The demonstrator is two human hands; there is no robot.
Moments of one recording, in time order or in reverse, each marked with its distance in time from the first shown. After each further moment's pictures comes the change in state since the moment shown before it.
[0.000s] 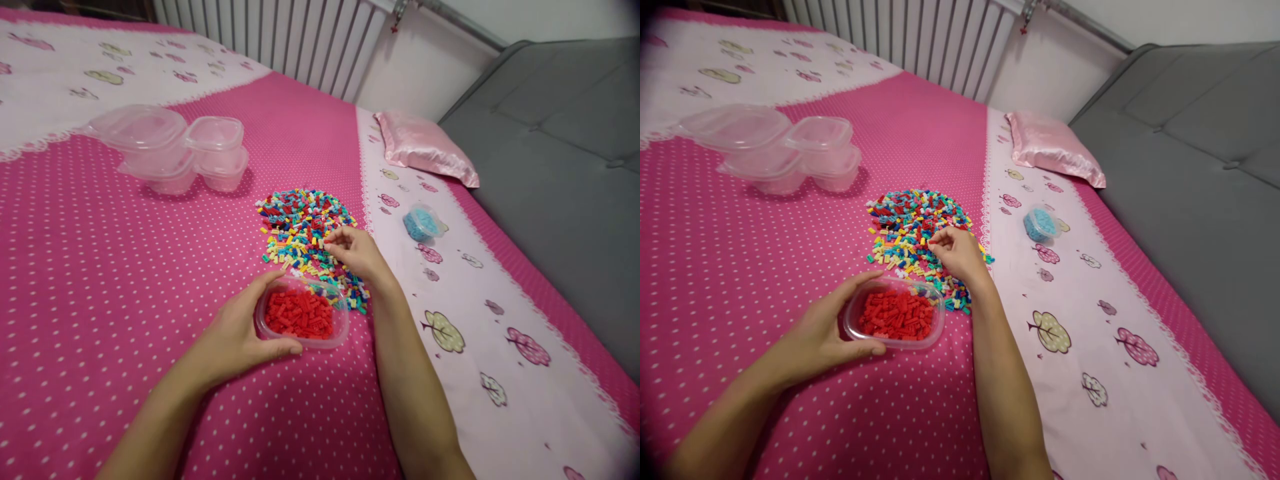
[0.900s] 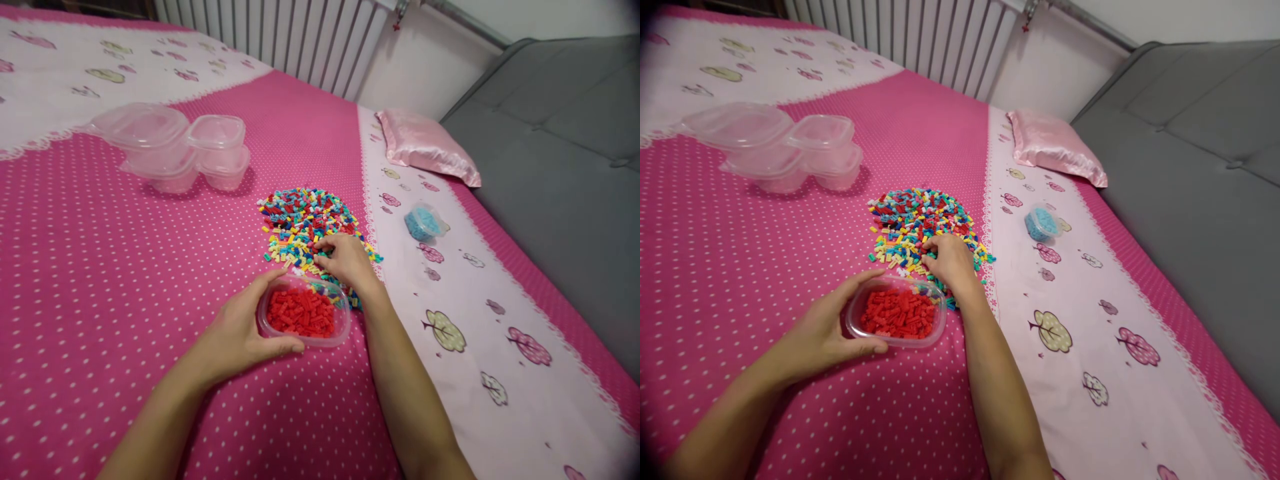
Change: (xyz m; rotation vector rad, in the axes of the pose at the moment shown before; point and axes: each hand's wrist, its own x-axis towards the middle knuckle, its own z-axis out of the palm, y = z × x) left_hand 0.000 0.000 0.000 0.010 0.005 0.002; right_hand -0.001 -0.003 0.018 -0.599 -0.034 -0.077
